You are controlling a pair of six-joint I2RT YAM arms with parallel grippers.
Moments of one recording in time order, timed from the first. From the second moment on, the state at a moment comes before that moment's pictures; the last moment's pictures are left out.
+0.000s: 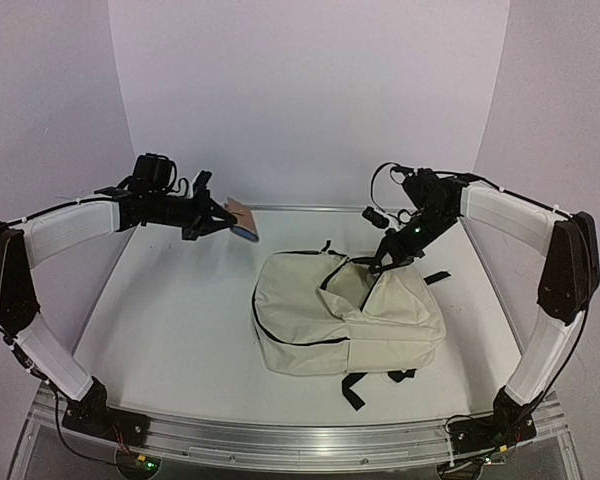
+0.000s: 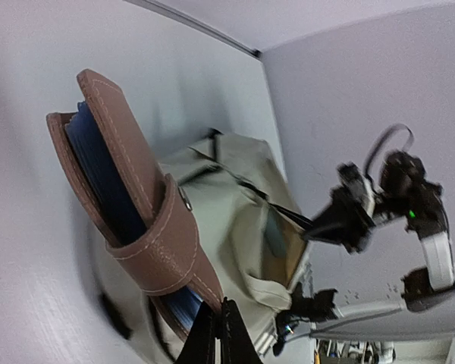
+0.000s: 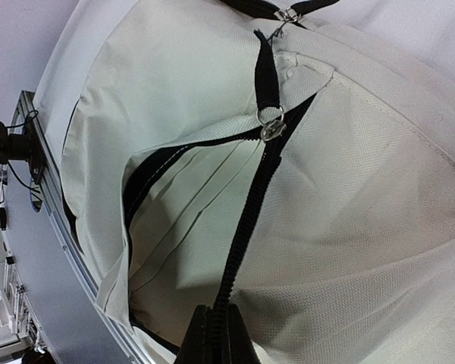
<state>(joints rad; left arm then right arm) -0.34 1.58 1.25 -0.27 0.73 -0.70 0.42 1.79 1.54 -1.00 -0.60 -0.13</state>
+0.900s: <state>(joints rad) -0.82 2.10 1.59 -0.18 0.88 -0.73 0.41 1.81 1.59 -1.02 -0.64 -0.10</state>
